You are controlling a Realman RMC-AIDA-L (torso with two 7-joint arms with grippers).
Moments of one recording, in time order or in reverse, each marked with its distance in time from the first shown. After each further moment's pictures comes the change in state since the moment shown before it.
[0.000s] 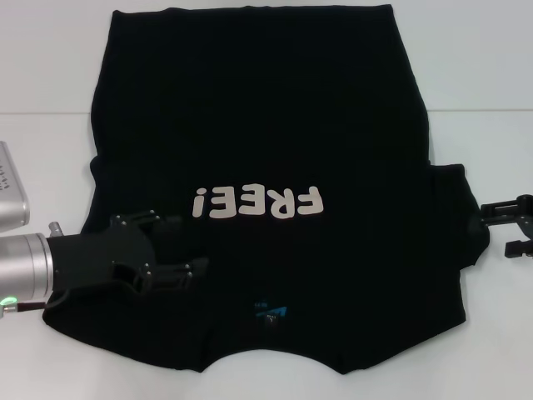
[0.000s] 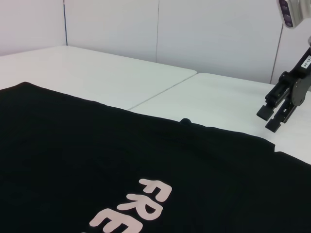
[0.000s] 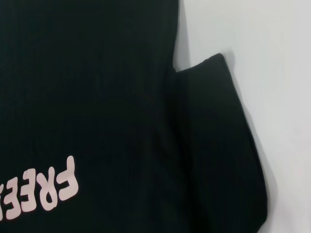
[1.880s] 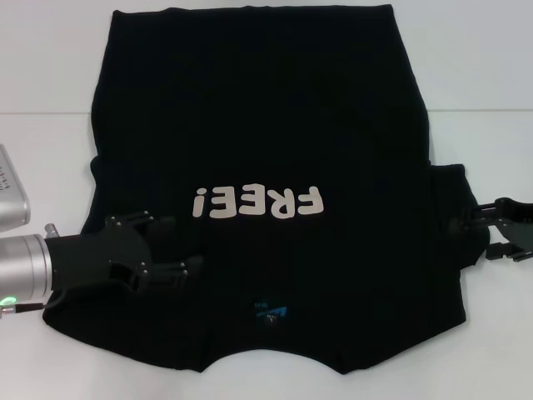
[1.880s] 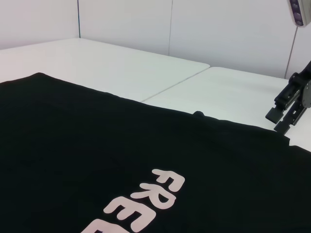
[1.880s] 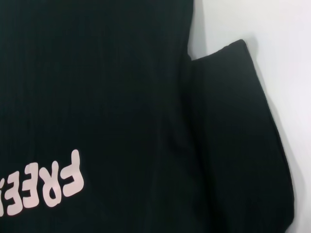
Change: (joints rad) left arm -0.001 0.006 0.000 -0.023 0.000 -0.040 -0.005; right arm 0.039 0.008 -0.021 0.075 0.002 0.056 -0.005
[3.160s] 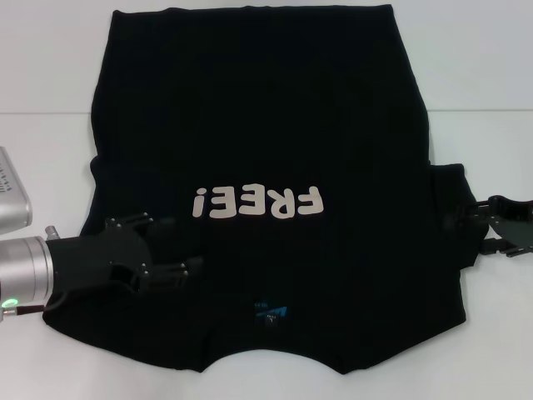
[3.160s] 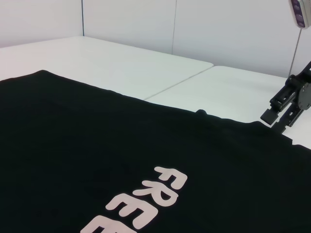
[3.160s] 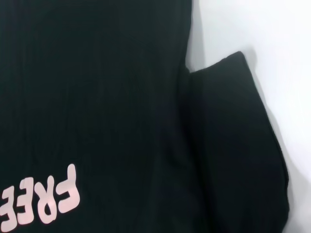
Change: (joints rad) left arm 0.004 -0.006 0.000 -0.001 0.000 -0.012 -0.002; right arm 0.004 0.014 0.003 0.026 0.007 0.071 -0.015
